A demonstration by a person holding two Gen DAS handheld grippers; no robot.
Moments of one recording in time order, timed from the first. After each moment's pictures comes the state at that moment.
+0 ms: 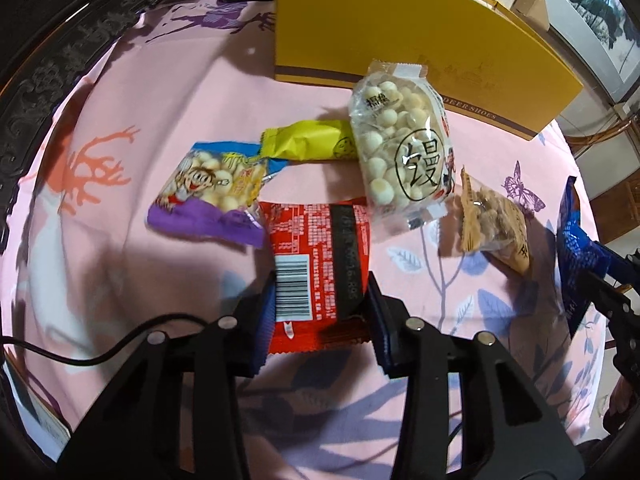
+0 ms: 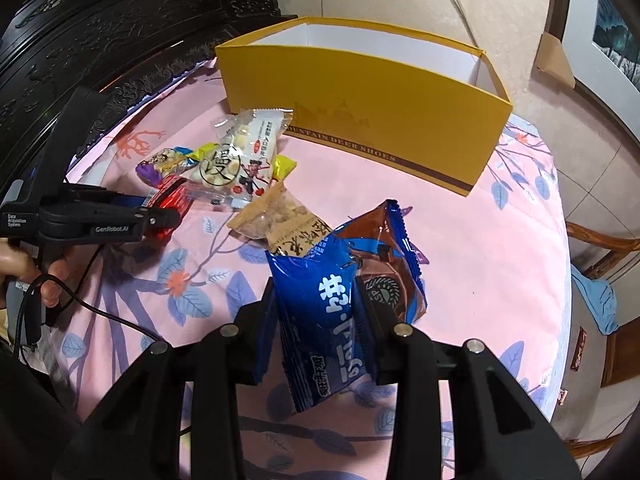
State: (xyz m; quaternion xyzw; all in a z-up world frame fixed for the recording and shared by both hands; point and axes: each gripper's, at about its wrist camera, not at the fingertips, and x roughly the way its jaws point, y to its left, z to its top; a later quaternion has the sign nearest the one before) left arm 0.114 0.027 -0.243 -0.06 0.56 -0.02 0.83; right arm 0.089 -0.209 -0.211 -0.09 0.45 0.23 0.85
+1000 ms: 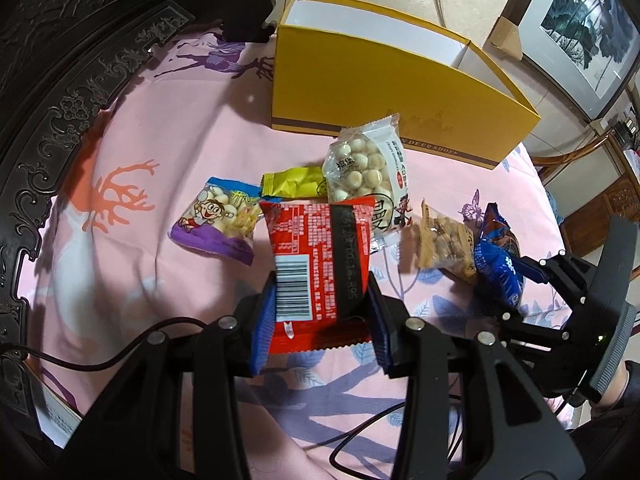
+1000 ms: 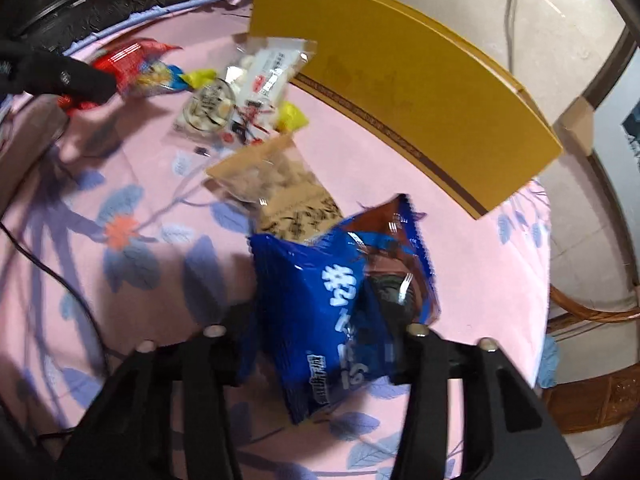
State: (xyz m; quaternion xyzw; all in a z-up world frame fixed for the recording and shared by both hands) left arm 0.096 0.029 -0.195 -0.07 0.51 -0.04 0.85; right arm 0.093 -0.175 -0.260 -0.26 0.44 0.20 0.84
